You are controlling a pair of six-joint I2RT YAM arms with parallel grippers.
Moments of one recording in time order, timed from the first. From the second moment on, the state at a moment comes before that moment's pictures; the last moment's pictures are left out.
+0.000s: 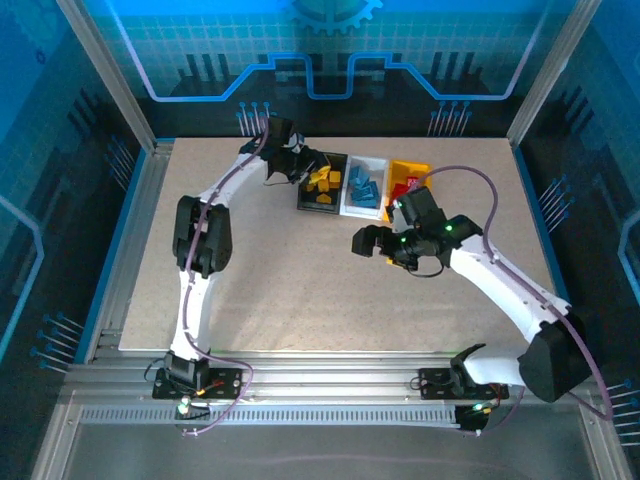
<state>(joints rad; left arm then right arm) -0.27 2.32 2.05 -0.56 0.58 -0.96 0.47 1.26 1.05 -0.79 -0.35 0.68</state>
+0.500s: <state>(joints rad) -0.27 2.33 2.12 -0.67 0.58 -0.90 0.45 1.27 1.06 -0.80 -0.34 0.69</state>
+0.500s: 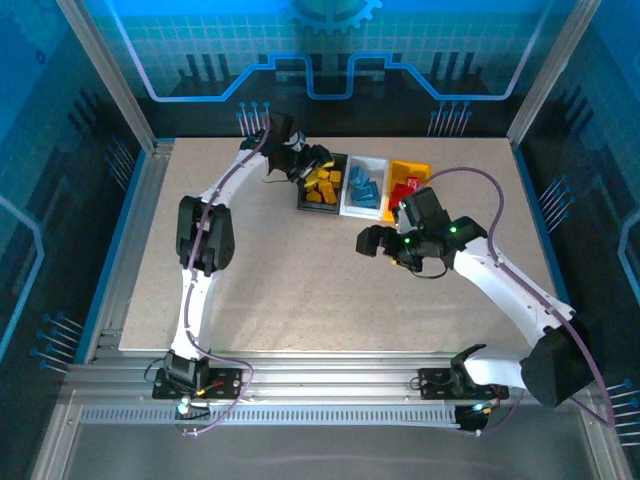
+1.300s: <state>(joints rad) -0.13 1.22 1.16 -0.68 0.24 -0.61 0.17 1.14 1.05 -0.38 -0.16 0.25</state>
